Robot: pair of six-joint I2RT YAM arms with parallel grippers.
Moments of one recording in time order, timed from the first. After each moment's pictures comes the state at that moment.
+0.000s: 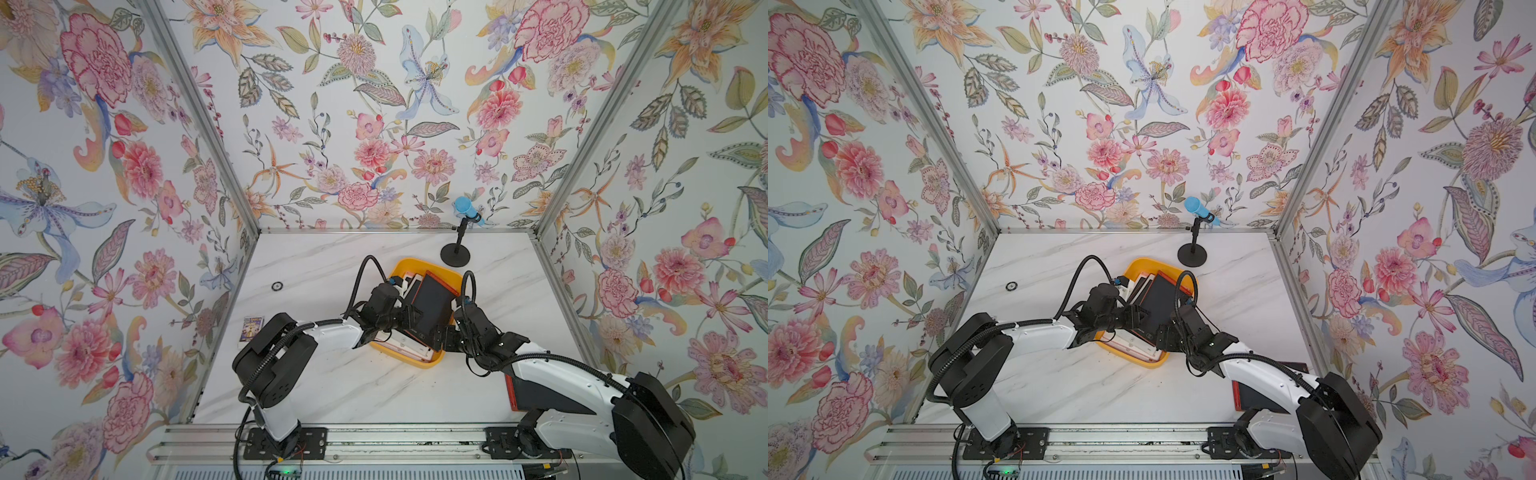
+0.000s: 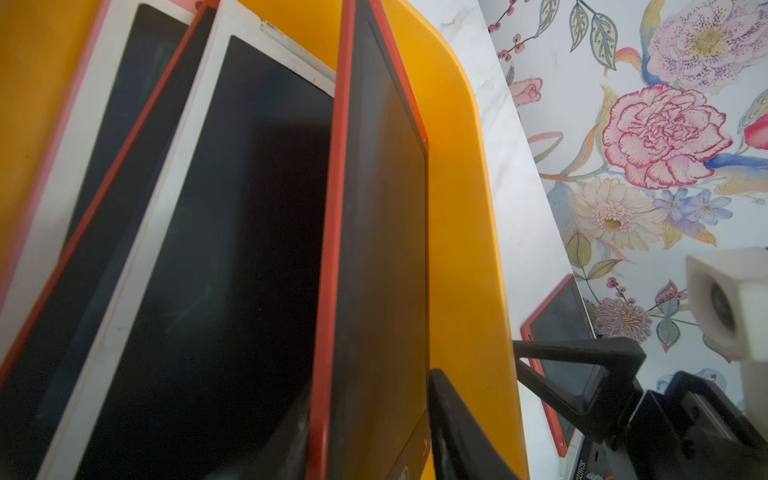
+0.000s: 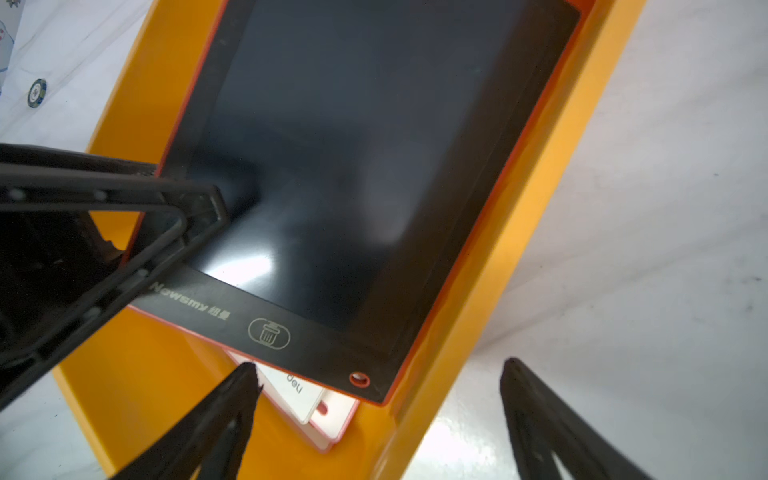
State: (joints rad) left arm -0.75 1.74 0.91 0.23 0.24 -0.69; right arm 0.71 1.23 0.61 -0.24 0.09 0.66
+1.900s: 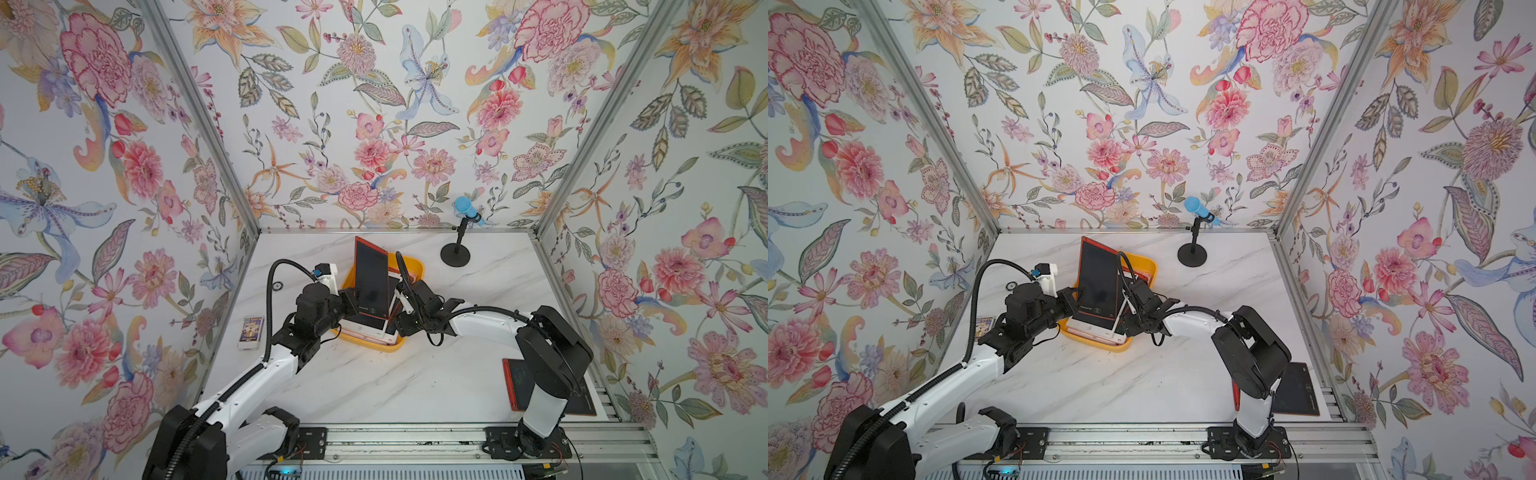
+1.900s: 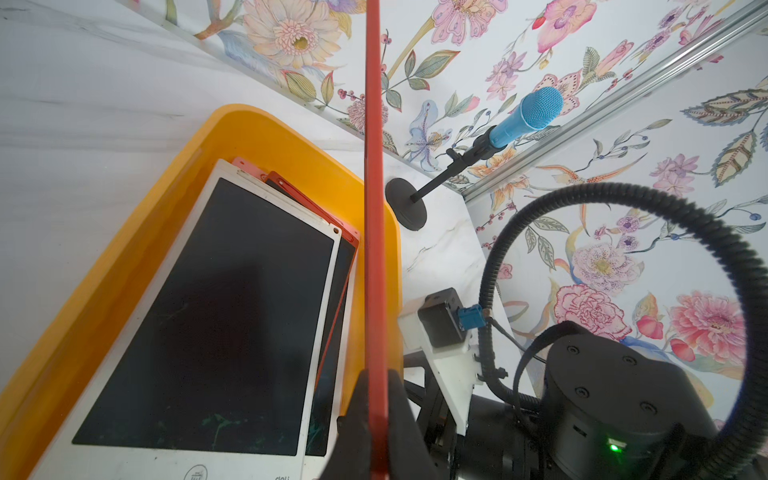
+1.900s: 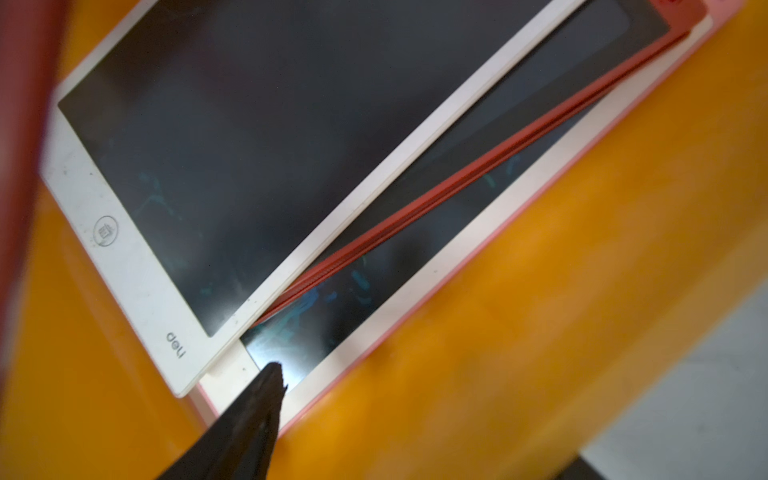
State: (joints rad) left arm -0.44 1.09 0.63 0.13 0.15 -0.75; right arm 0.81 1.81 1.11 -0.26 0.01 0.23
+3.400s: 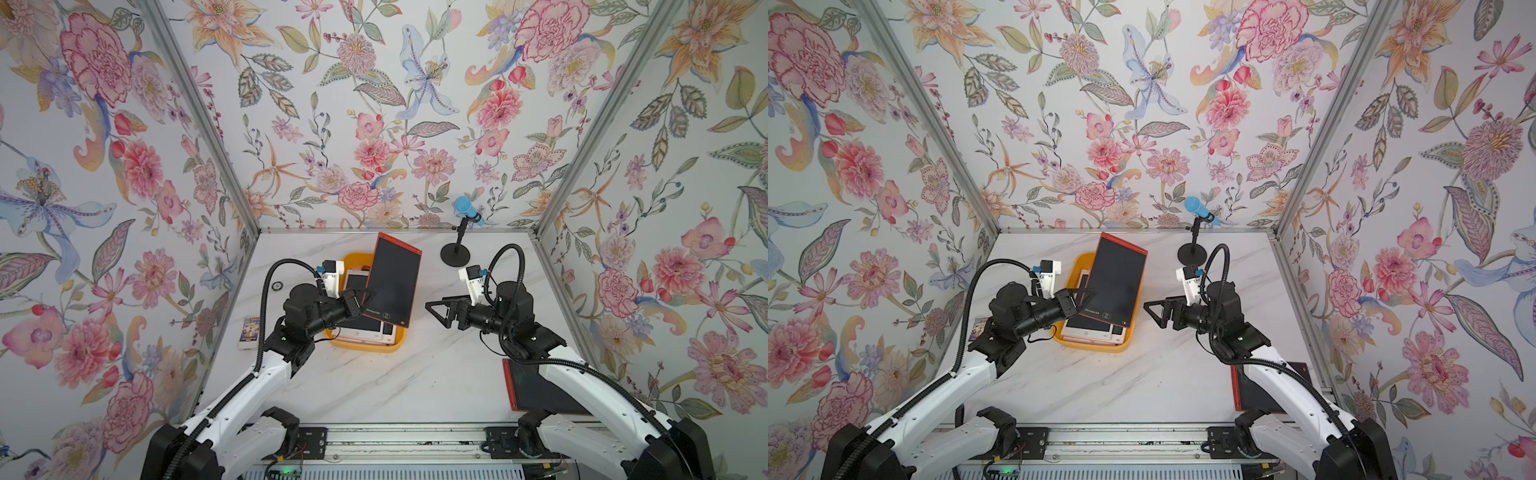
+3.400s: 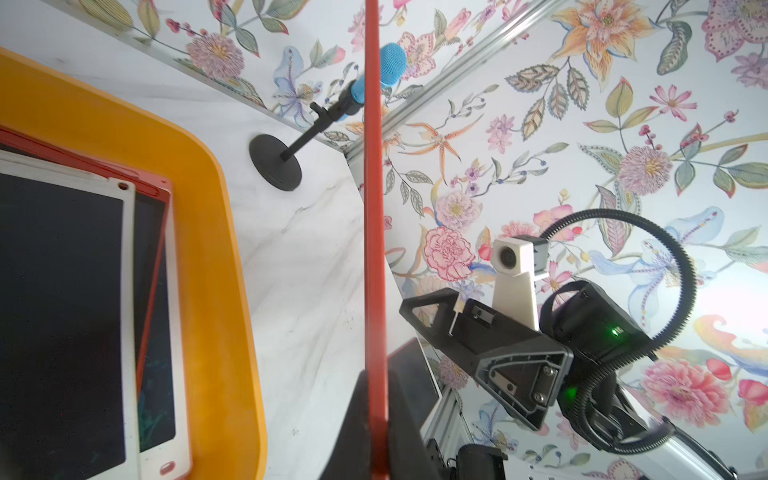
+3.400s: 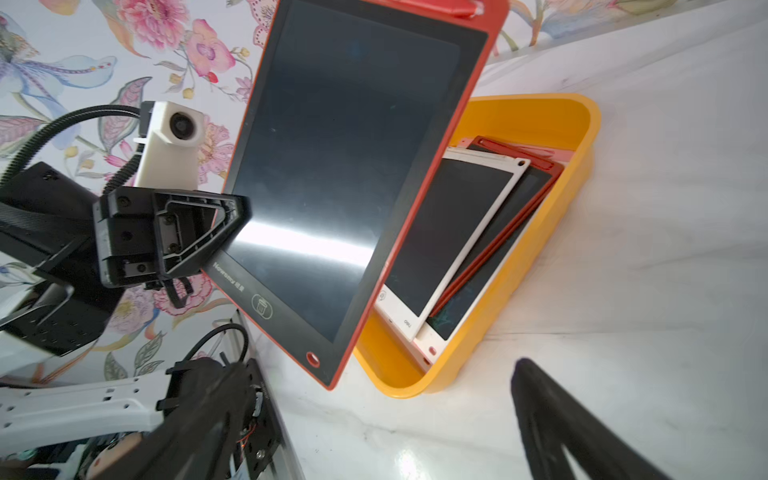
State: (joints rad) left arm -0.45 1.02 0.63 0.25 0.55 -0.89; right arm 0.48 1.01 0.66 0.04 -0.57 0.56
